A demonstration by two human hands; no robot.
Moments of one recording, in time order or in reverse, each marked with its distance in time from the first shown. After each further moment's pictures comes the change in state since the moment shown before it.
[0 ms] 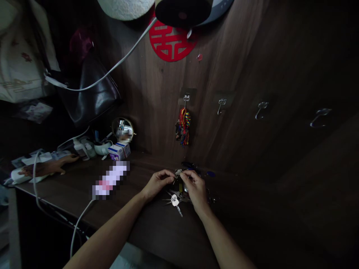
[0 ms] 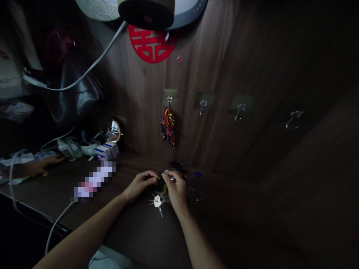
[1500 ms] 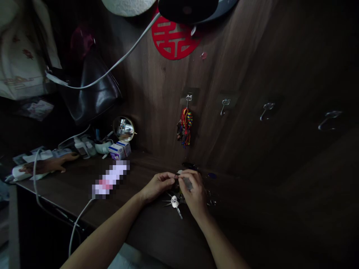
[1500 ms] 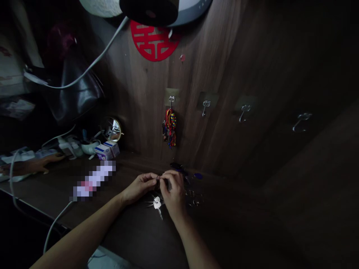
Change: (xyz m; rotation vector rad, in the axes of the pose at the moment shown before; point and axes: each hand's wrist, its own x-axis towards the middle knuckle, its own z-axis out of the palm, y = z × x) left_hand -0.001 -0.001 0.002 -0.263 -0.130 -0.146; right_hand -0.007 -0.014 0.001 -0.354 0.012 -0.462
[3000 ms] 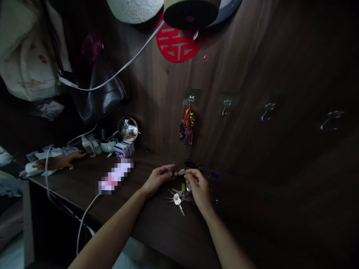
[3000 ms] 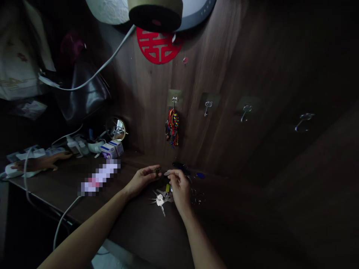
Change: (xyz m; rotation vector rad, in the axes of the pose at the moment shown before) left_hand 0.003 0.003 -0.010 0.028 0.178 0.093; right_hand -0.001 0.017 0.002 0.455 -0.015 0.566
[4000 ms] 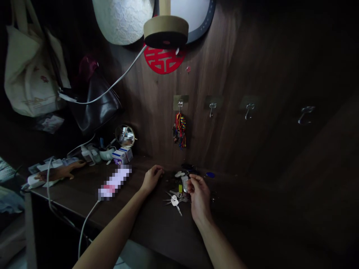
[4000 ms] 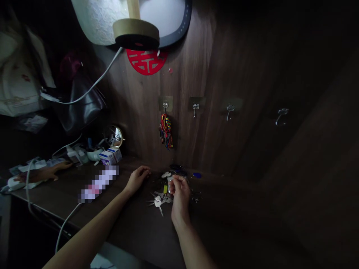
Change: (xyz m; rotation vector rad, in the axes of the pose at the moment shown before) left_hand 0.015 0.001 -0.022 0.728 0.322 0.261; right_hand -0.023 -0.018 0.003 0.560 0.296 0.262
